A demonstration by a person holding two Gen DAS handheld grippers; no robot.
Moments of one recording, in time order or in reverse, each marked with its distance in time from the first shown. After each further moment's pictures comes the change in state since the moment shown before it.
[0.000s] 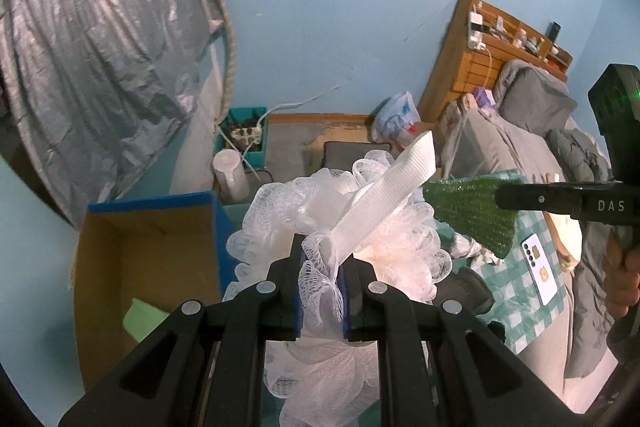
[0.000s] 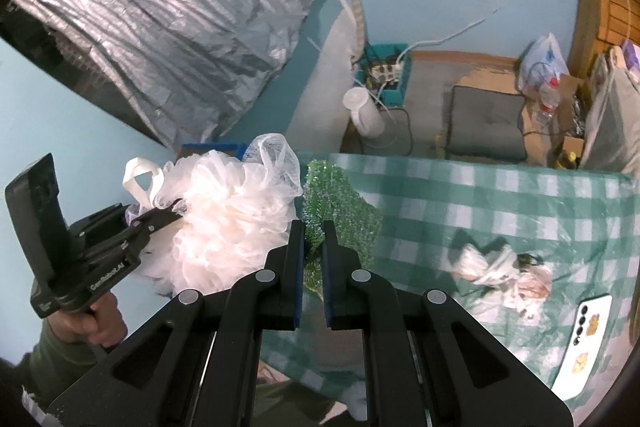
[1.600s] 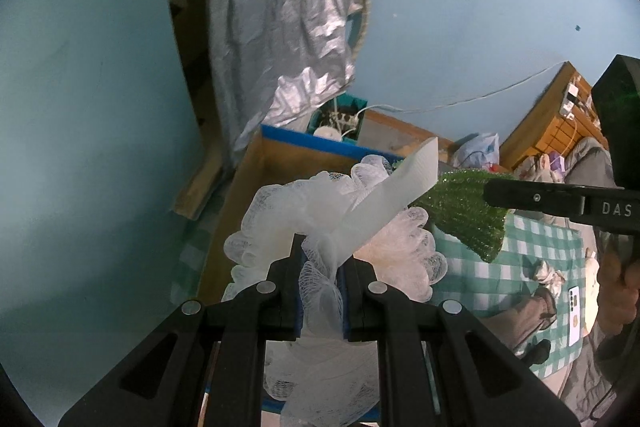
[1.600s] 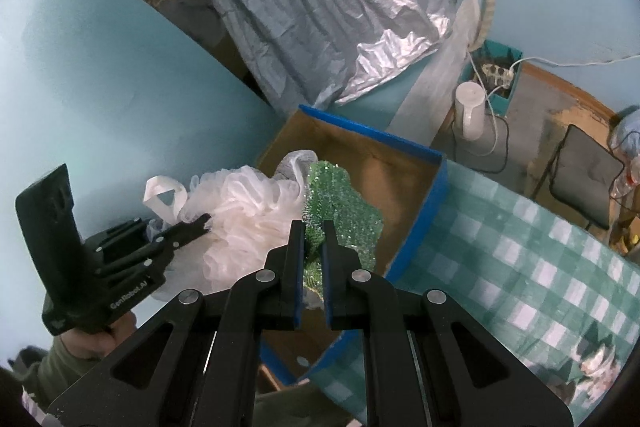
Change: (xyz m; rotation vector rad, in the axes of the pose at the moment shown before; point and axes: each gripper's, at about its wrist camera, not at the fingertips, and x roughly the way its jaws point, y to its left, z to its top) left arm -0.036 0.198 -0.071 -0.334 0.009 0.163; right arm 0.160 0.193 0.040 -0.243 0.176 0.143
